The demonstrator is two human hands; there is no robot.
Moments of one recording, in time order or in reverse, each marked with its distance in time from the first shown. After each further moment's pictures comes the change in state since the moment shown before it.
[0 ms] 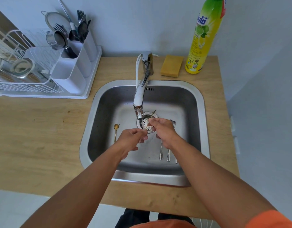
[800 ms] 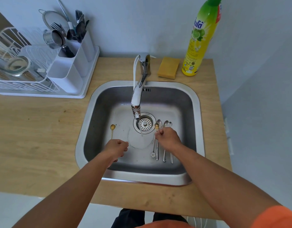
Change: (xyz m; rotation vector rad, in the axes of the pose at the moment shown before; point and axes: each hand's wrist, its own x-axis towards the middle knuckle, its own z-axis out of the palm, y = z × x) left_hand 0.008 -0.048 -0.033 0.247 0.103 -0.105; right_hand -0.005 0.027 -0.036 -0.692 0.050 -0.075
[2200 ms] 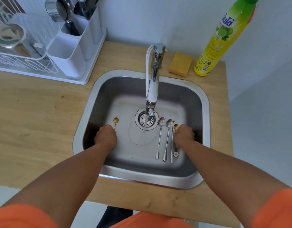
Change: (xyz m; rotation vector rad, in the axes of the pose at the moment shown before) left_hand 0.073 -0.018 -0.013 0.544 0.347 0.014; right_hand 0.033 0.016 -0.018 -0.418 0.200 0.236
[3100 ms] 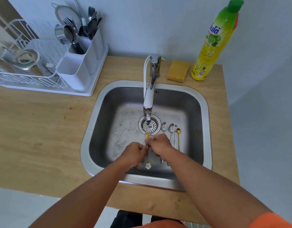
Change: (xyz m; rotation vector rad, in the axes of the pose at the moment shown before) left_hand -0.095 0.045 0.002 -0.573 -0.453 0.167; right_hand -0.063 -0.055 0.030 0.575 -0.366 -0.053
